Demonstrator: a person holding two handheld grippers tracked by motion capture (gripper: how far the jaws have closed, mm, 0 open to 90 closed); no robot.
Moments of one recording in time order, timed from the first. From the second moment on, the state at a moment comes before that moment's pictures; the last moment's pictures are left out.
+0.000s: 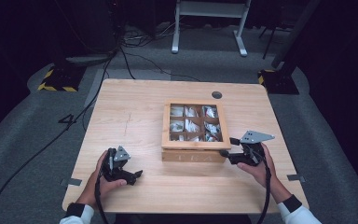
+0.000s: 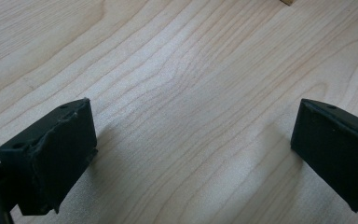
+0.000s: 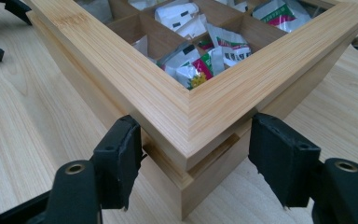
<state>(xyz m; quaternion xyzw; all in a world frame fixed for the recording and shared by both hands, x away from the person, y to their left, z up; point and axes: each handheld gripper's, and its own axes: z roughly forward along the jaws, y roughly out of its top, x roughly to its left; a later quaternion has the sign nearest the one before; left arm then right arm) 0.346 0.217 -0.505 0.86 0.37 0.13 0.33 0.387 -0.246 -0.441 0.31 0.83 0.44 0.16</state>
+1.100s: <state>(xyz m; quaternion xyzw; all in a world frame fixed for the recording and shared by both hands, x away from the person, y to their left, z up) 0.346 0.217 -0.505 0.86 0.37 0.13 0.33 0.397 -0.246 -0.402 0.30 0.79 0.49 0.20</state>
